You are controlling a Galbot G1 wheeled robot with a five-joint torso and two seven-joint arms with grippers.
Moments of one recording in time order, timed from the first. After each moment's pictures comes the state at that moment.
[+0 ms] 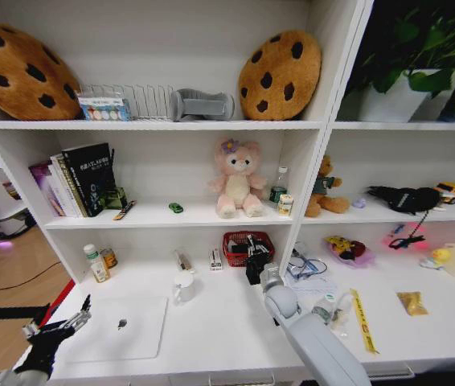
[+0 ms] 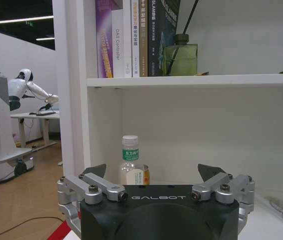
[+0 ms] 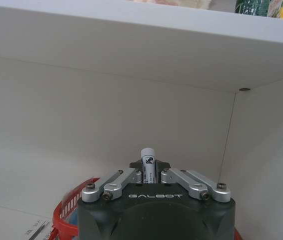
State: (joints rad) left arm 2.04 -1.14 -0.99 -2.23 -0.63 -0.08 -0.19; right arm -0.91 1.17 0.06 1.59 0.27 -0.04 0.29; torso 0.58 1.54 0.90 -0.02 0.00
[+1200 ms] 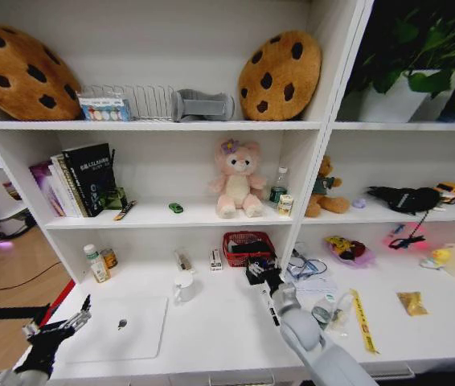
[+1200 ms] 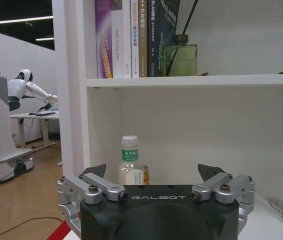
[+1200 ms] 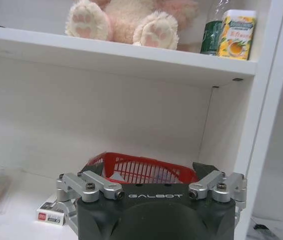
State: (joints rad) left arm 2.04 -1.14 -0.99 -2.23 -0.63 -0.08 -0.19; right arm -1.32 1.04 0.19 1.99 0.27 -0.10 0.31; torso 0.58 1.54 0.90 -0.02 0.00
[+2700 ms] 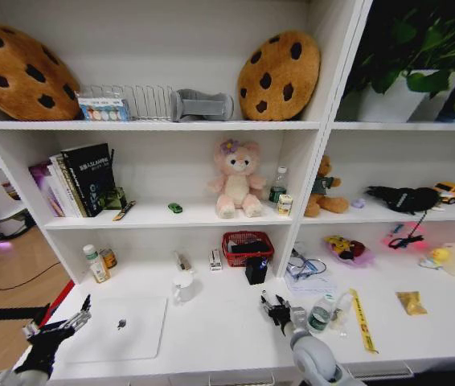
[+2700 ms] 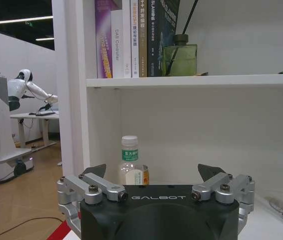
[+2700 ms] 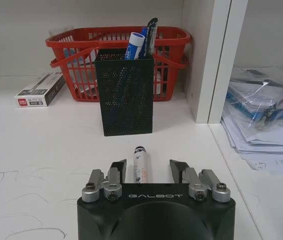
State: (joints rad) left arm 2.04 -1.14 -0.99 -2.23 -0.63 -0.08 -0.19; right arm -1.36 1.04 0.20 1.84 0.58 -0.30 0.35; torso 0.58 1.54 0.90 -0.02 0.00
